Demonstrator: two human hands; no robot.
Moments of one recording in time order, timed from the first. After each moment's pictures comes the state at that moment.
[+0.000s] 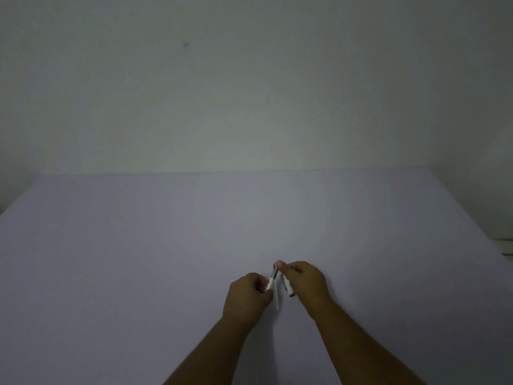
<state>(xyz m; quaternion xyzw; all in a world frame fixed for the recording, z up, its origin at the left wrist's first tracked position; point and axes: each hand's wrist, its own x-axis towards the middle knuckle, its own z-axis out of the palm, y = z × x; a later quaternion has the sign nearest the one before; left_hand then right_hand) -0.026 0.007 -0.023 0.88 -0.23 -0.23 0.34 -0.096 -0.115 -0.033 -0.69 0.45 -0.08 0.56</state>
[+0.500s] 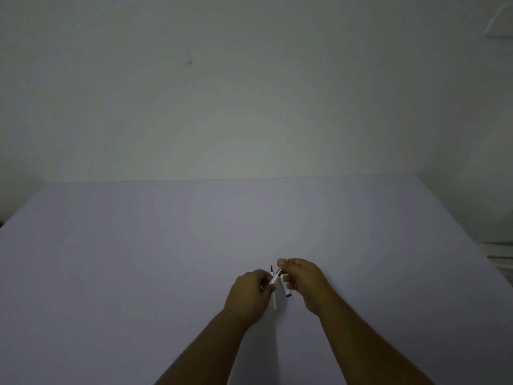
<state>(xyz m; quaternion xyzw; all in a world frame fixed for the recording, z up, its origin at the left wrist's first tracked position) -0.032 0.006 0.006 0.87 -0.34 -0.20 0.30 -0.106 -0.114 0.002 -0.58 0.41 -0.07 0.70</state>
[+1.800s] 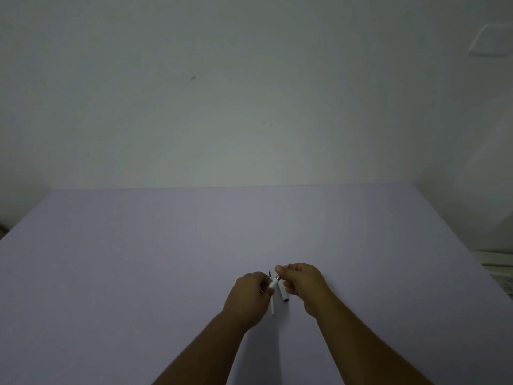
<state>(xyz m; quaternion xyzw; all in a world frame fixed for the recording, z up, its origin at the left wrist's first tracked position) -0.039 0.007 0.026 0.87 -0.34 -0.20 0.28 -0.111 -0.112 0.016 -0.57 0.42 -0.08 0.70</state>
